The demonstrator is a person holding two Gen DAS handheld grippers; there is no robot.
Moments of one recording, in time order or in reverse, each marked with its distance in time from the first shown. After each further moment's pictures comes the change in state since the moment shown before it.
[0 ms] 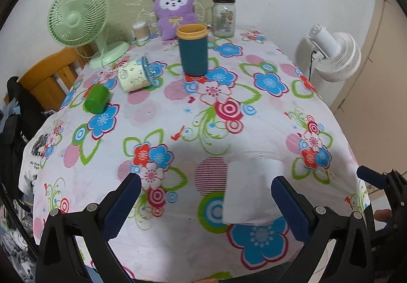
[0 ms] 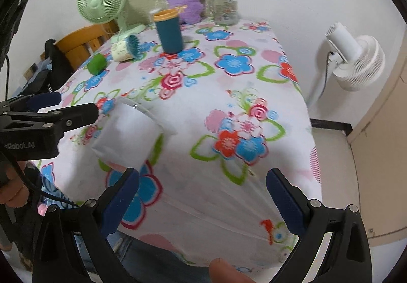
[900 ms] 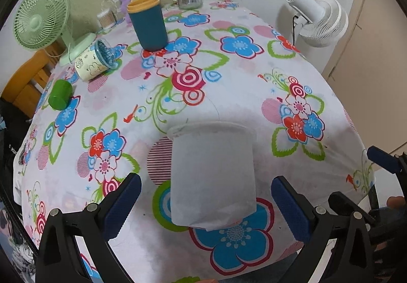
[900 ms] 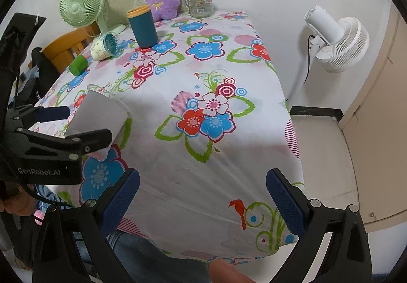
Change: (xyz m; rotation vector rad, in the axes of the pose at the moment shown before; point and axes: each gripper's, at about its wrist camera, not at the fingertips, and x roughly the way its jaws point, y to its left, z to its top) left arm 0.043 -0.048 -0.013 0.113 0.122 -0.041; right arm 0.003 -0.031 -0.023 0.066 0.009 -0.045
